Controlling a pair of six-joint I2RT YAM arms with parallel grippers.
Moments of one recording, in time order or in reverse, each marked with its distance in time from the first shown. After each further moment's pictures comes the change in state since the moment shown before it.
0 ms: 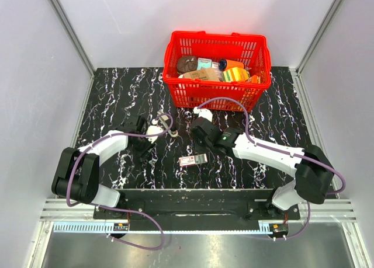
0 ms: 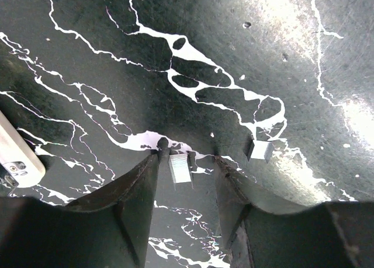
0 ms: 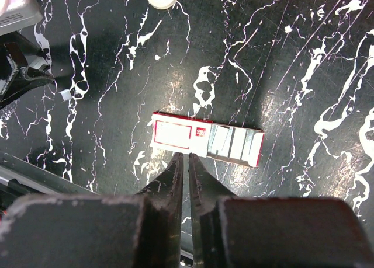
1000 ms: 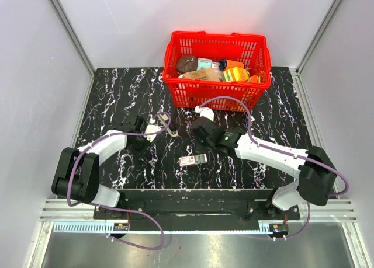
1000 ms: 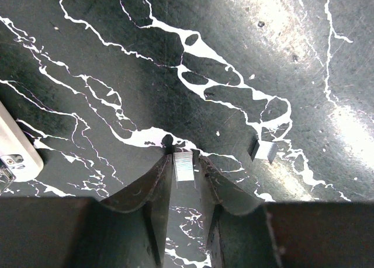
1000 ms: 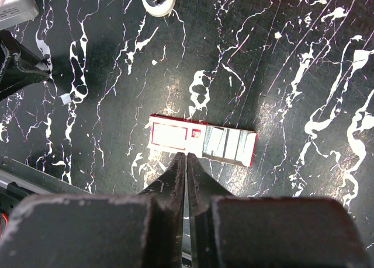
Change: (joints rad) left arm 0.027 0.002 0.001 -0.002 0.010 -0.033; right arm 0.000 -0.029 0.000 -0.011 0.026 -0.007
